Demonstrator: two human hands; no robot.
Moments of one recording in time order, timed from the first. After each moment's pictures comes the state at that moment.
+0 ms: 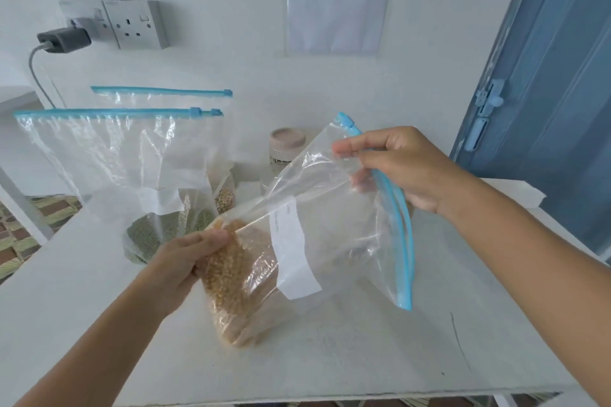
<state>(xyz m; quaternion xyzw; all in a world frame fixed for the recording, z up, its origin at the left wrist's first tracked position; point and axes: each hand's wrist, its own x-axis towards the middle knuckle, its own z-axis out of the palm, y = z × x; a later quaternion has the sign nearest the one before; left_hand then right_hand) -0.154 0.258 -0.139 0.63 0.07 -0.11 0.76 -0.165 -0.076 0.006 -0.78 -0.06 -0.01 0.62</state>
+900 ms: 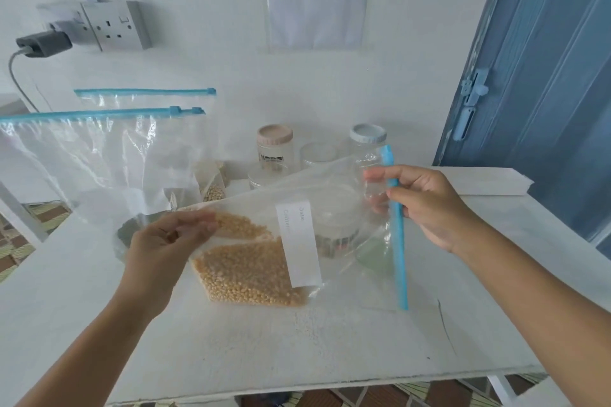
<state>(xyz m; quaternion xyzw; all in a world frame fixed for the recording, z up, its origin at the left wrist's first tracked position) -0.180 0.239 -0.119 0.70 -0.03 0.11 0.70 -0.188 -0.141 -0.069 -0.75 -0.05 -0.08 0.65</state>
